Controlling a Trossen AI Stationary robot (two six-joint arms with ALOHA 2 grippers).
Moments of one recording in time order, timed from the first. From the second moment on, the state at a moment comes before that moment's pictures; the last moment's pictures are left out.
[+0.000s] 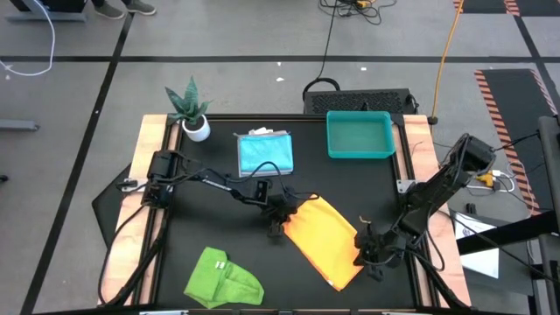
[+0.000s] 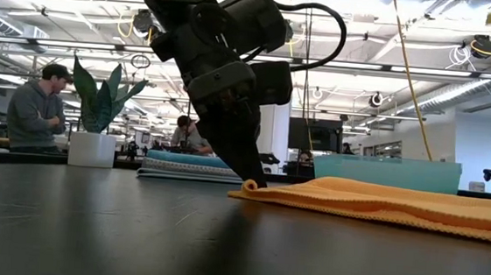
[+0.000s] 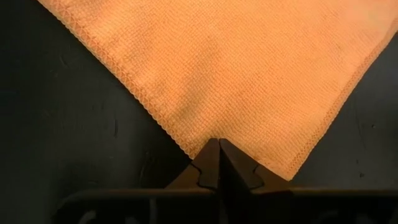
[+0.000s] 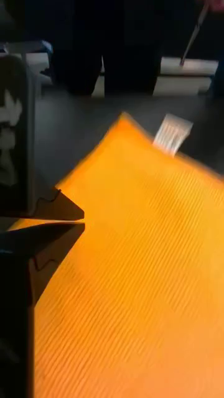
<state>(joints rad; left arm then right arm) -0.07 2.02 1.24 -0.21 0.20 -0.10 0.88 1.34 0.39 0.09 0.18 1.17</state>
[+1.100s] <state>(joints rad) 0.09 2.20 1.47 -0.04 0.24 -0.07 0.89 1.04 0.21 0.03 0.20 1.31</state>
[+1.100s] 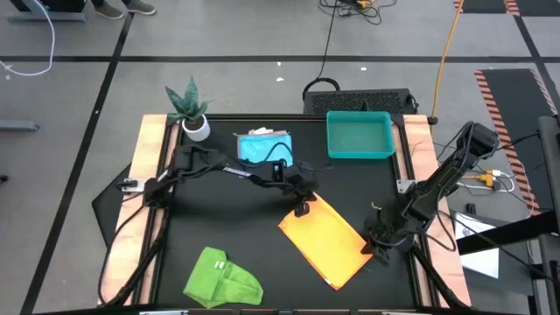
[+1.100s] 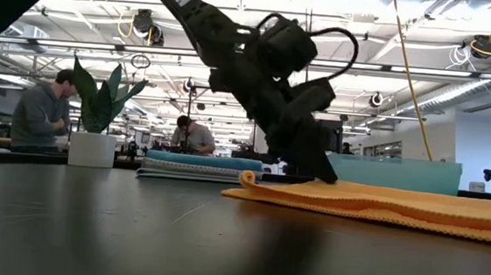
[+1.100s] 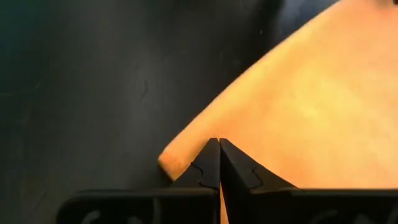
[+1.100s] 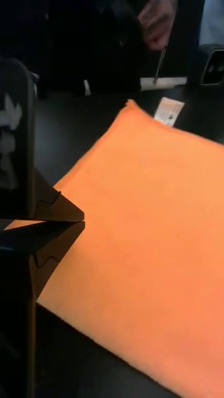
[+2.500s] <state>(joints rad) 0.08 2.21 1.50 -0.08 0.21 -0.04 0.87 1.04 0.08 0.08 0.12 1.38</state>
